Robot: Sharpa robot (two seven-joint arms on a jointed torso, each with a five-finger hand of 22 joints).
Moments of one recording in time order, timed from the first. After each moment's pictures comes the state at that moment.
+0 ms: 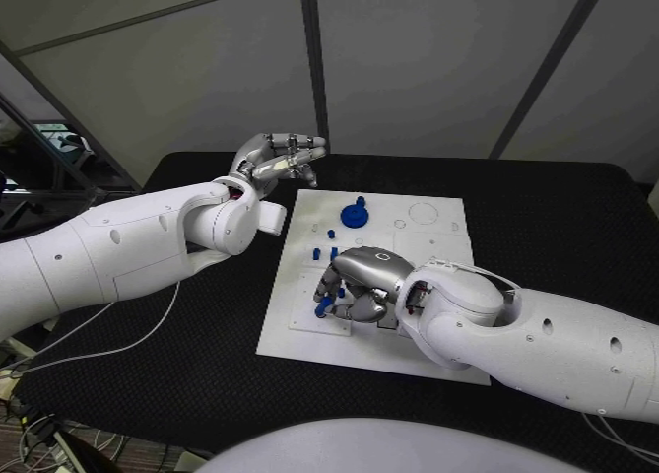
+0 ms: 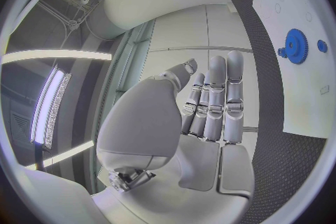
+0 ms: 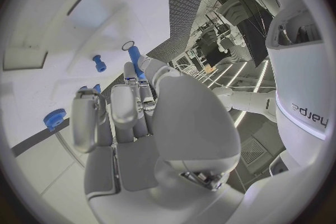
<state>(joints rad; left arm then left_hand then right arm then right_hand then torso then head) 1.13 -0.81 0.06 1.39 -0.06 -0.31 0.42 1.42 -0.13 0.42 -0.01 0.14 0.95 0.19 0.17 0.07 0.89 0.13 0.40 0.07 1.13 0.04 0.91 0.42 0.19 1.13 0.13 0.56 0.90 1.05 -0.58 -0.04 1.69 -1.60 -0.21 -0.17 1.48 -0.10 0.40 0.07 0.20 1.14 0.13 0.10 0.09 1.23 0.05 0.18 0.08 1.47 -0.02 1.20 0.99 0.06 1.44 0.09 1.44 1.31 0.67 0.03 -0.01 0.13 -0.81</state>
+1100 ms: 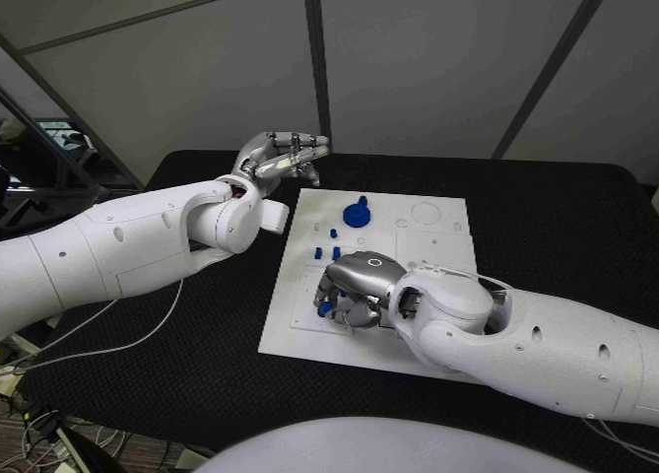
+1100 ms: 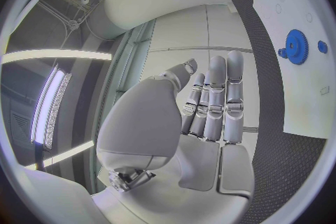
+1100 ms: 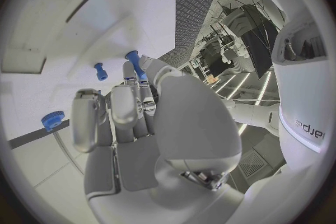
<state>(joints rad) 1.13 -0.81 0.06 1.40 -0.06 -0.31 0.42 1.42 -0.13 0.42 -0.01 0.14 0.95 0.19 0.17 0.07 0.89 0.13 0.40 0.07 1.13 0.04 0.92 0.42 0.19 1.13 0.13 0.56 0.90 1.05 -0.55 -0.06 1.68 -1.68 -0.17 -0.23 1.45 -0.13 0.40 0.07 0.20 1.12 0.14 0.09 0.09 1.22 0.07 0.16 0.08 1.47 -0.02 1.20 0.99 0.06 1.43 0.09 1.44 1.31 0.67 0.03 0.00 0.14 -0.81</state>
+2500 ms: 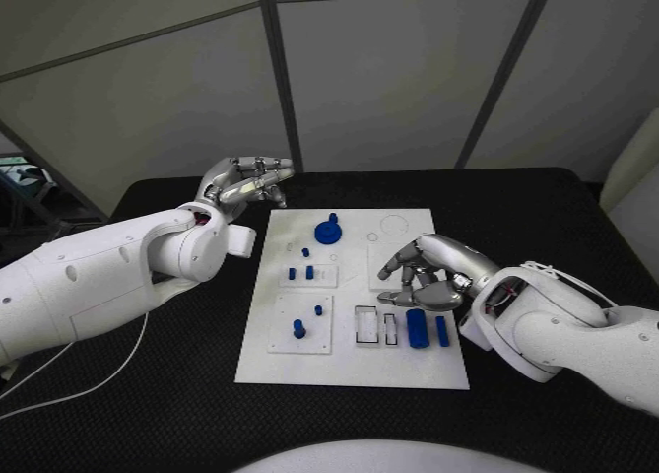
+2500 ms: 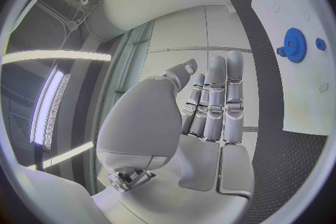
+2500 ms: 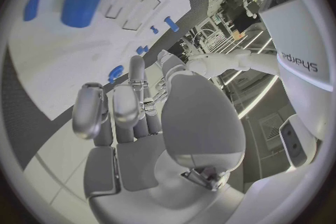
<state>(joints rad) 1.13 -0.84 0.05 1.40 -0.06 -0.31 0.42 1.42 -0.13 0.42 -0.01 0.14 0.95 0.19 0.17 0.07 0.88 0.13 0.40 0.07 1.13 0.04 0.92 0.42 0.19 1.13 0.13 0.56 0.90 1.07 -0.97 -0.02 1.87 -1.34 -0.44 -0.19 1.32 -0.19 0.14 0.18 0.30 1.04 0.12 0.16 0.10 1.29 0.03 0.63 0.37 1.46 -0.04 1.20 0.97 0.09 1.38 0.07 1.35 1.29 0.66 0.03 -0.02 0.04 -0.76</state>
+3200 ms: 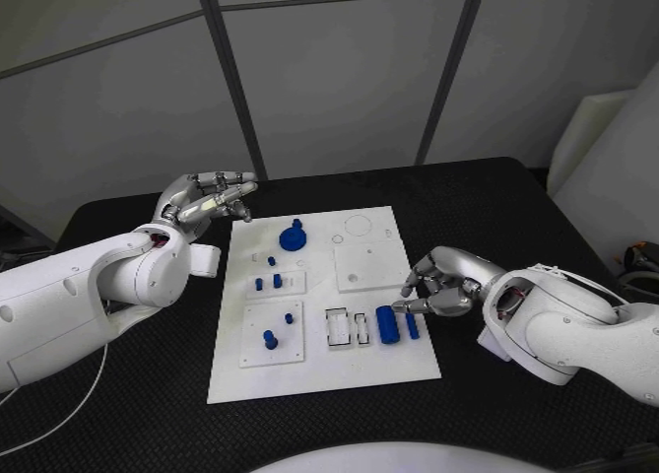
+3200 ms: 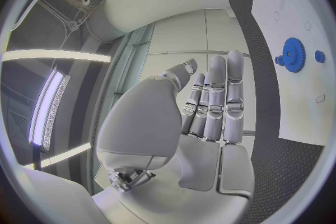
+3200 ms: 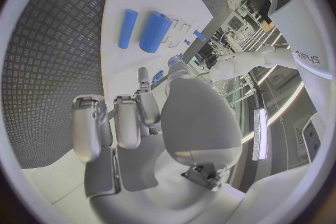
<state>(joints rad) 1.11 -0.86 0.05 1.43 -0.06 -0.31 0.41 1.42 -0.13 0.42 -0.01 0.14 0.95 0.19 0.18 0.07 0.88 0.13 0.40 0.07 1.13 0.04 0.92 0.42 0.19 1.12 0.13 0.56 0.90 1.04 -1.13 -0.03 1.96 -1.33 -0.39 -0.42 1.28 -0.12 -0.13 0.29 0.37 1.00 0.10 0.33 0.16 1.38 0.02 1.33 1.23 1.47 -0.05 1.45 1.31 0.03 1.46 0.06 1.53 1.31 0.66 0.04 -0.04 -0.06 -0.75</state>
